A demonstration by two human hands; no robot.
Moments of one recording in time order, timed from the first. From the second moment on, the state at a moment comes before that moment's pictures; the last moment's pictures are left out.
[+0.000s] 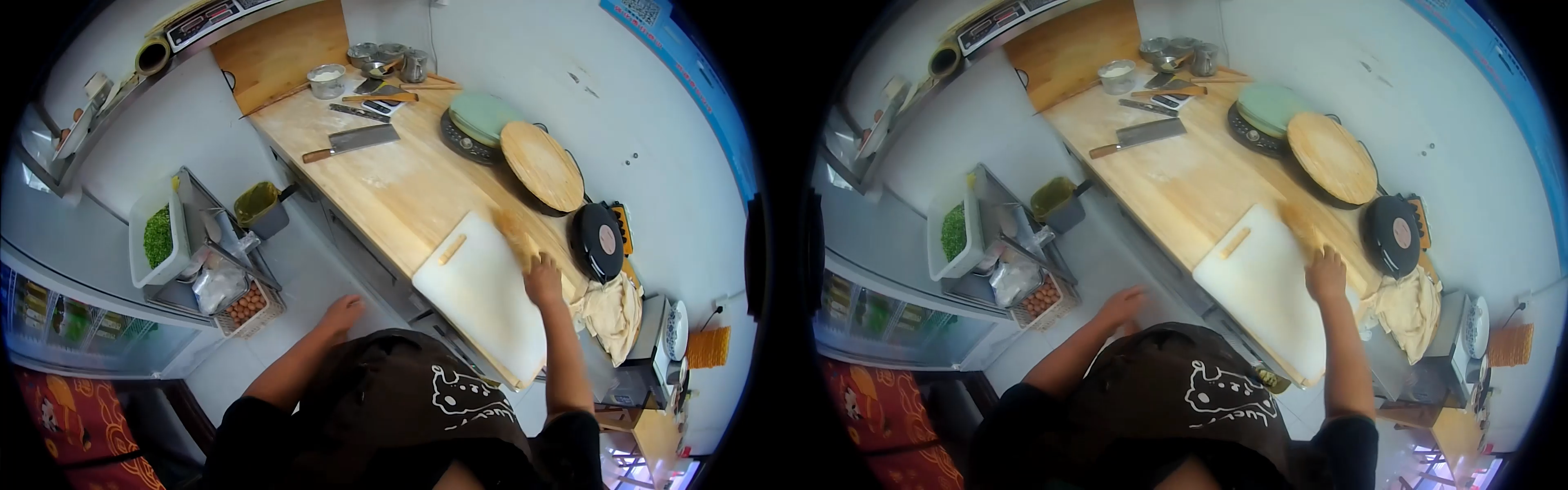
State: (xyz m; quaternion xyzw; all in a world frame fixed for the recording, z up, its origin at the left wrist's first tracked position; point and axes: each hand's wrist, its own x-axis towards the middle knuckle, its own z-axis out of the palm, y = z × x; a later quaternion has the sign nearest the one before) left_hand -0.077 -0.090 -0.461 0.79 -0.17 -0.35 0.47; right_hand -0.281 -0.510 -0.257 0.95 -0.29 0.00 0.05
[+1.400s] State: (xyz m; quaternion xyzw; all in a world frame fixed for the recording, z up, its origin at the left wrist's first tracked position) left_hand 0.139 0.171 -0.464 0.89 -0.11 -0.39 0.18; right_hand 0.316 -0.335 -0.368 0.98 0.14 -0.01 0.14
